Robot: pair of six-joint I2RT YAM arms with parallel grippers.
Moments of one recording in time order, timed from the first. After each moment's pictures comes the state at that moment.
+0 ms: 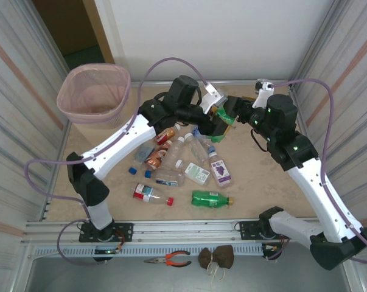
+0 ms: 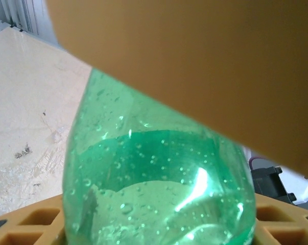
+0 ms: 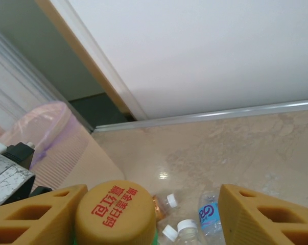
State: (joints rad) left arm -0.82 1.76 1.86 -0.63 0.54 -0.02; right arm 0.45 1.02 1.25 -0.43 0.00 0.48
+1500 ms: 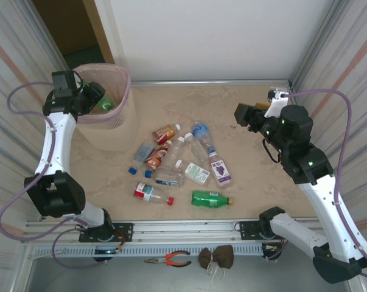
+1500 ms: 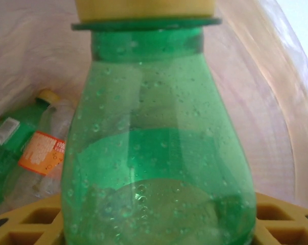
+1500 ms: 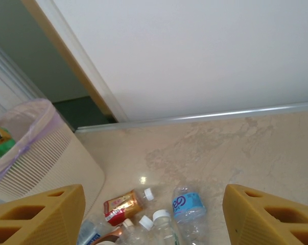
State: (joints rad) left arm 0.14 1.51 1.52 -0.68 0.19 -0.74; right arm 0.42 0.89 1.24 -0.55 0.05 0.42
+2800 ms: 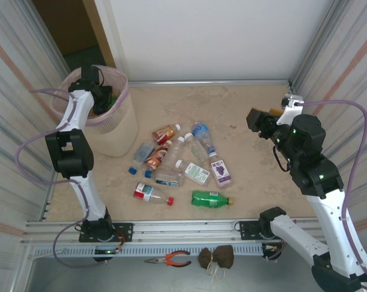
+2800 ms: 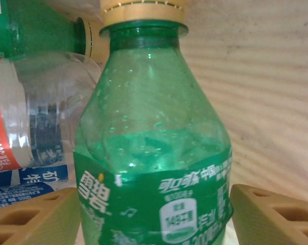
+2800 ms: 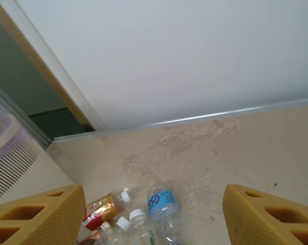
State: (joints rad) left arm 0.07 1.99 1.83 -0.84 0.08 -1.45; right arm 0.36 0.79 1.22 -0.64 0.11 0.40
